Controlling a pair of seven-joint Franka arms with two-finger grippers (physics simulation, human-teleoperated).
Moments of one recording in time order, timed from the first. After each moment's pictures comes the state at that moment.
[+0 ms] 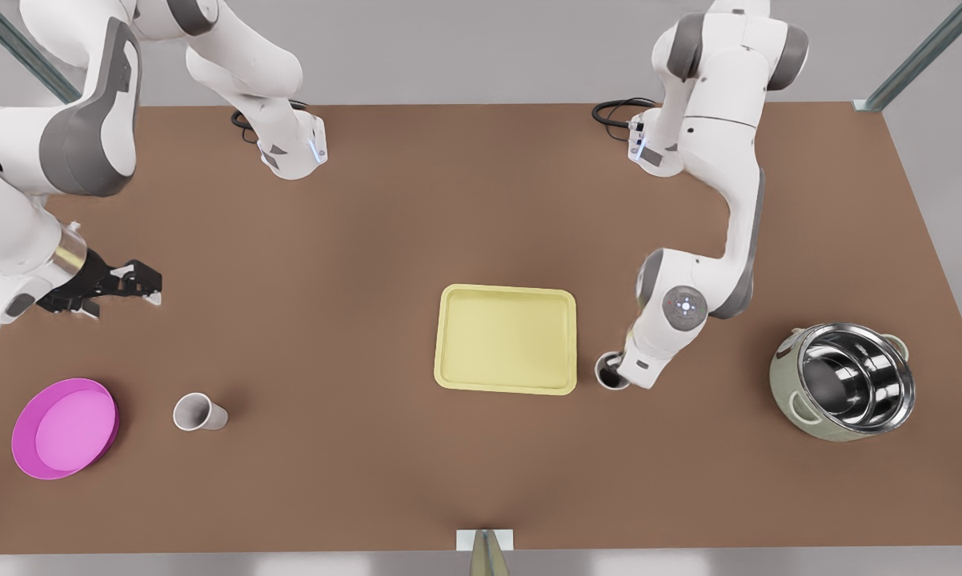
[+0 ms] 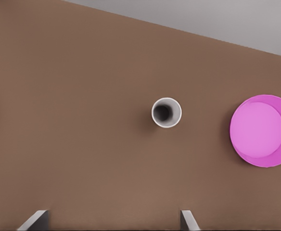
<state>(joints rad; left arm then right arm) -0.44 0.53 0.19 -1.70 -0.12 2.25 -0.47 -0.14 0.22 0.16 -1.27 -0.07 1.51 -0.20</state>
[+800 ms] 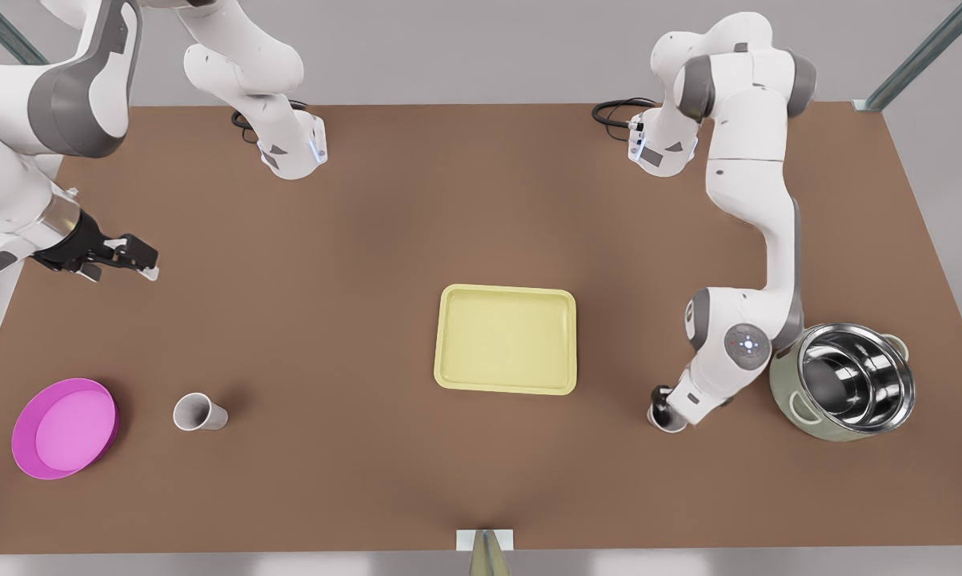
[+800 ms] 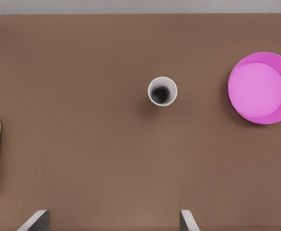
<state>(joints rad) -0.35 0.64 0.22 -1.52 -0.09 2.24 -0.04 -0.02 0.08 -0.02 -1.44 0.02 1.55 -0.04</state>
